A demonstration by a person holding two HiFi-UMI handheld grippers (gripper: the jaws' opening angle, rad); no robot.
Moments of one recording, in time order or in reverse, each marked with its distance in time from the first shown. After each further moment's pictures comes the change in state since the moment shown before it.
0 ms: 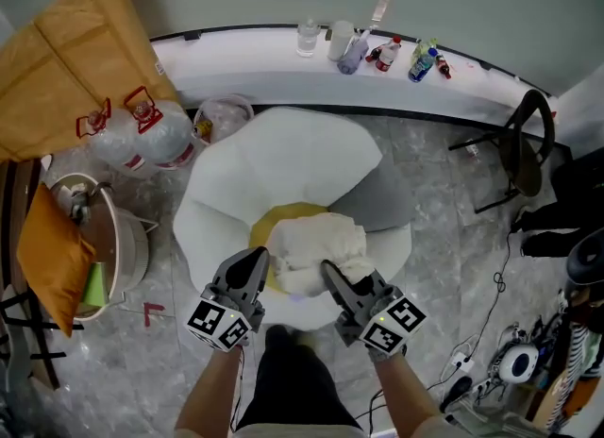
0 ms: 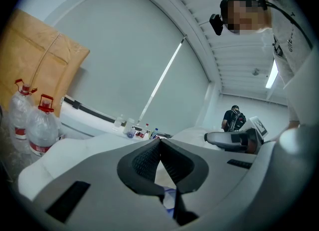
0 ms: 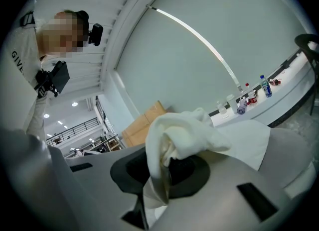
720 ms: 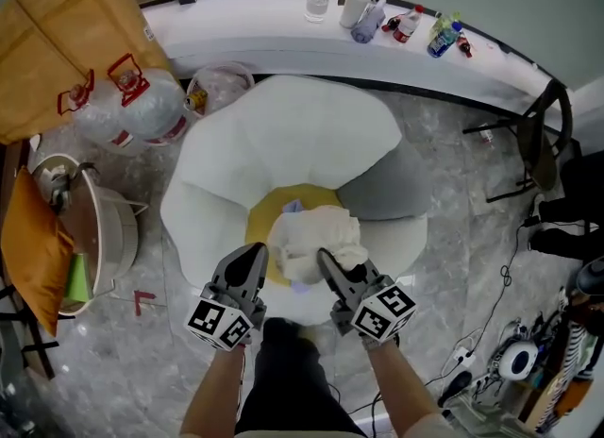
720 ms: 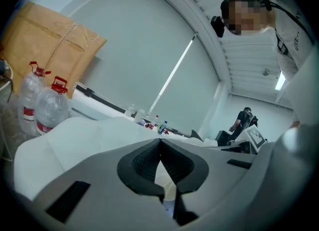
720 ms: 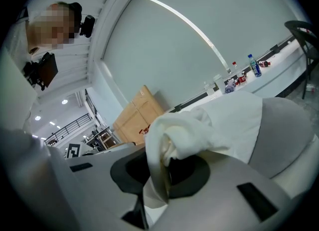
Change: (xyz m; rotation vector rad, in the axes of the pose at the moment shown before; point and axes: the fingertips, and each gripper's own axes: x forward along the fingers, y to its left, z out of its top) left arm 0.016 0.068 -0.094 -0.074 0.019 0.074; right arm 0.045 -0.096 -0.116 0.066 0.110 -0.088
